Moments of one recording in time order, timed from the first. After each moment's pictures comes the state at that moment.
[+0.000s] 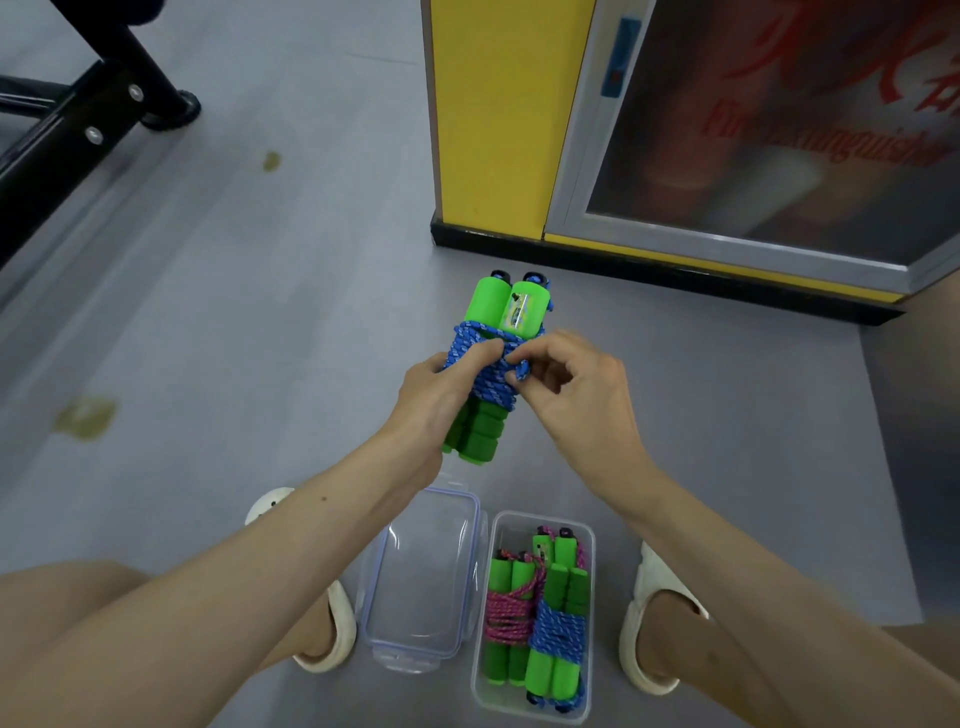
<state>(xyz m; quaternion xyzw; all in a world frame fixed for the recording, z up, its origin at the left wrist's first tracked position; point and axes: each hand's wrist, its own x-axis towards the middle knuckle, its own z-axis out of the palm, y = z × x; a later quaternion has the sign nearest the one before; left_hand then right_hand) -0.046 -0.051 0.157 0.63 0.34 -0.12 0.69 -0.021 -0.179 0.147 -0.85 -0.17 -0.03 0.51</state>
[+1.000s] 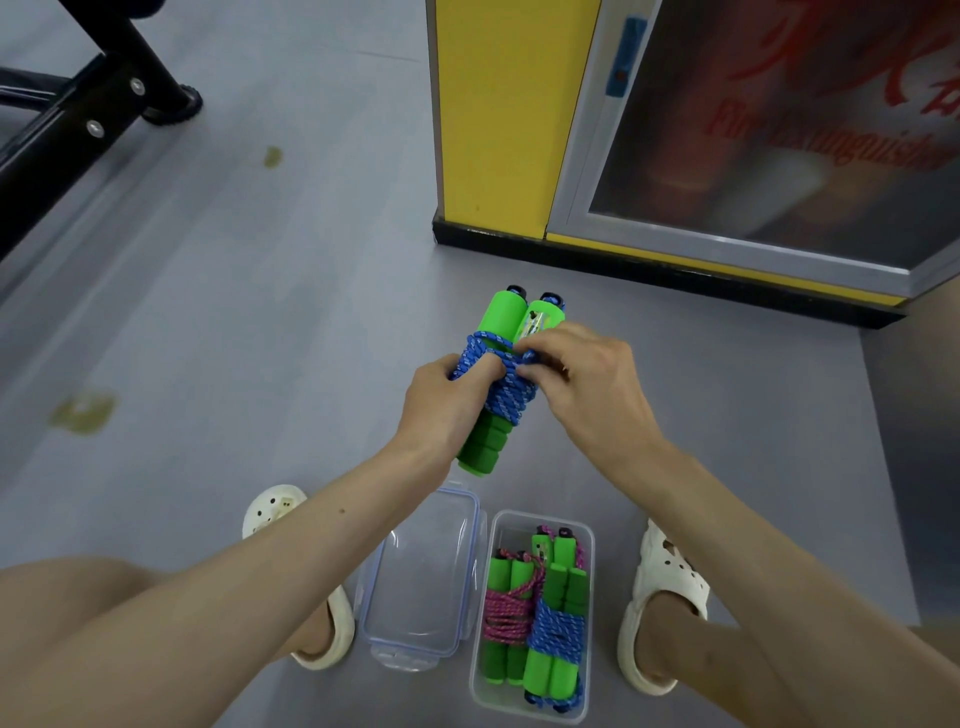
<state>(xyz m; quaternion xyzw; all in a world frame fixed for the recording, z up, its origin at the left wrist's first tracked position) -0.047 -0.059 0.151 0.69 0.32 -0.06 0.65 -0.008 -0.187 0.153 -0.88 -0.28 -0.07 0.37</state>
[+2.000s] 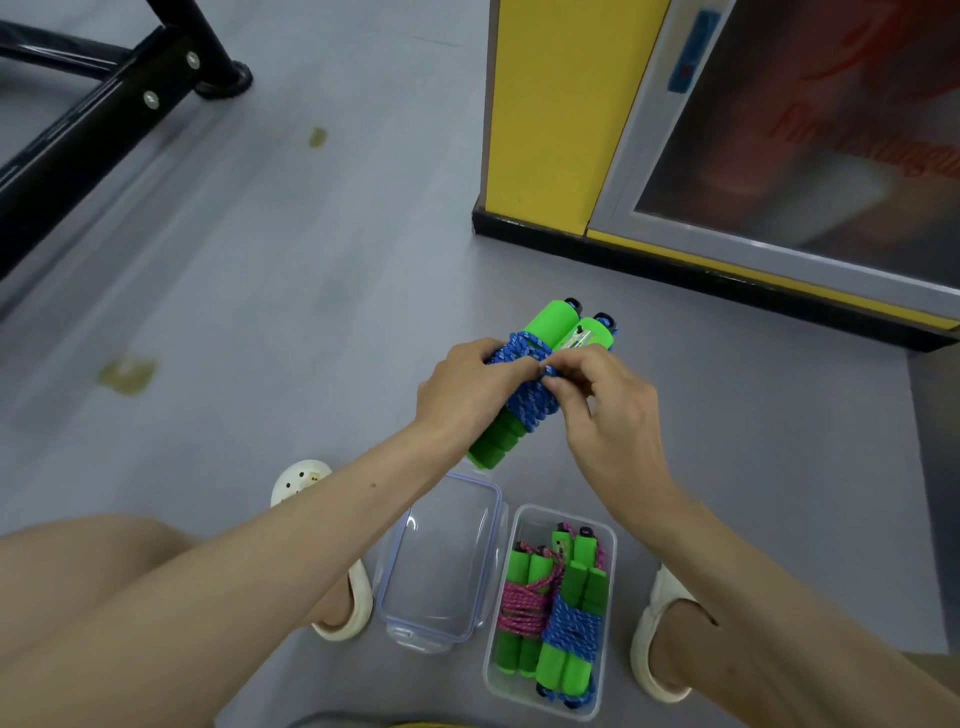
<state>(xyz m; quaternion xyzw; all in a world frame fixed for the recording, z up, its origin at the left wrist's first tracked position) -0.049 -0.035 0.147 0.78 0.25 -0.09 0.57 -0.038 -0.169 0.131 -0.85 -0.24 -0.10 0.45</state>
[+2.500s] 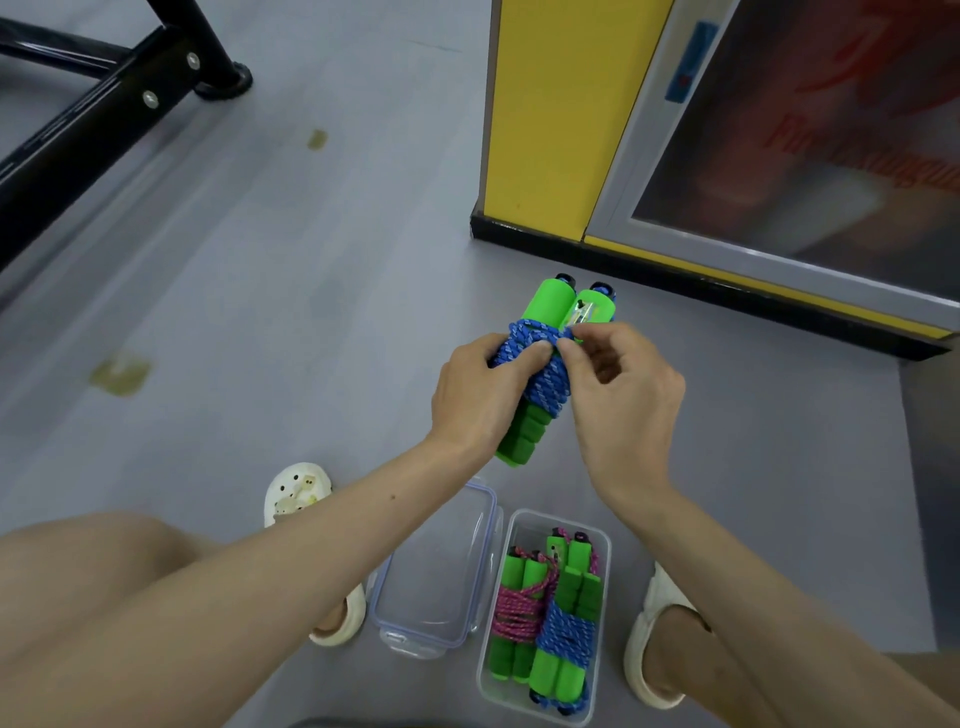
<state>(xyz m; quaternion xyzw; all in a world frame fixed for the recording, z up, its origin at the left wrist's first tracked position) -0.050 -0.047 0.145 0.73 0.26 0.00 0.63 -0.032 -0.154 0.152 -0.85 -0.08 -0.16 0.49</state>
